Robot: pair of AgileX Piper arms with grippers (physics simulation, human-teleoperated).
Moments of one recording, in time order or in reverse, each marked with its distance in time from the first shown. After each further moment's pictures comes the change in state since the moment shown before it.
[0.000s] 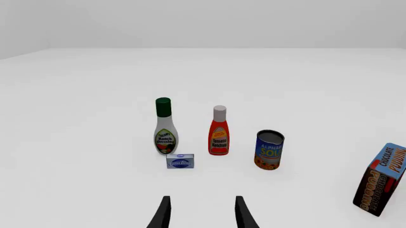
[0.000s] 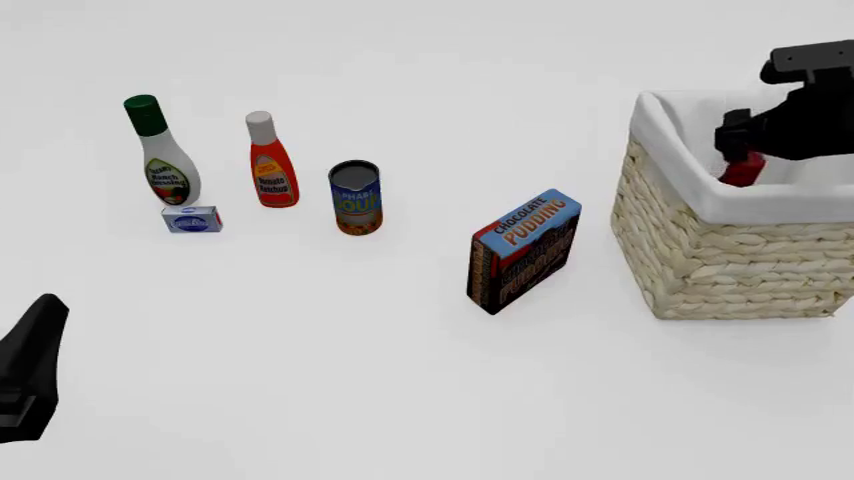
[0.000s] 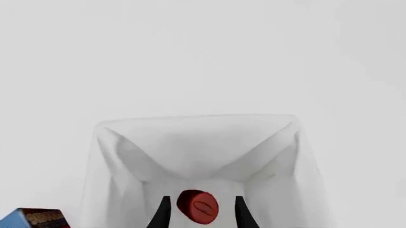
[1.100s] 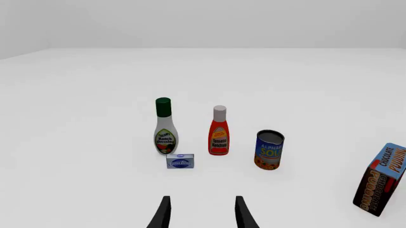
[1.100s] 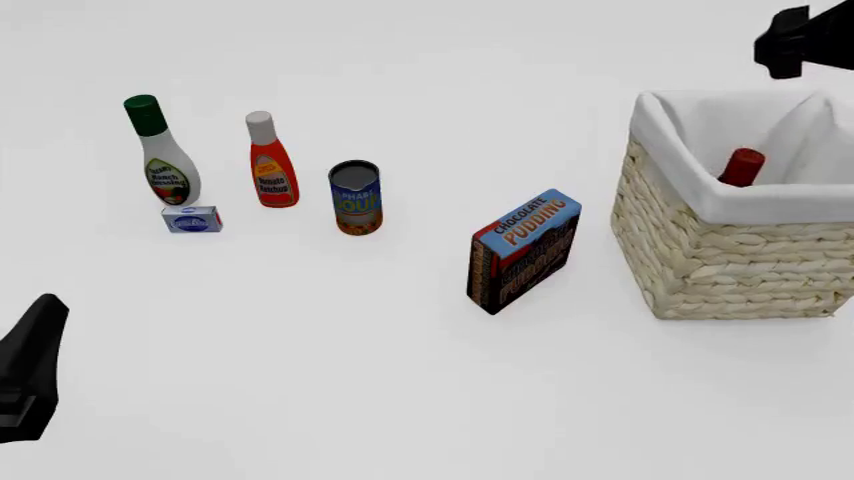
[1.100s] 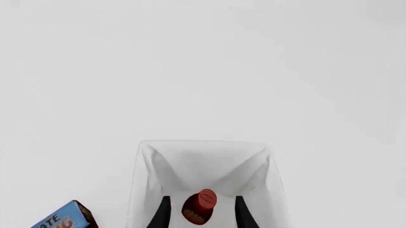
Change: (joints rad) left arm 0.000 0.000 0.000 0.000 0.000; right arm 0.052 -0.250 -0.095 0.180 -0.030
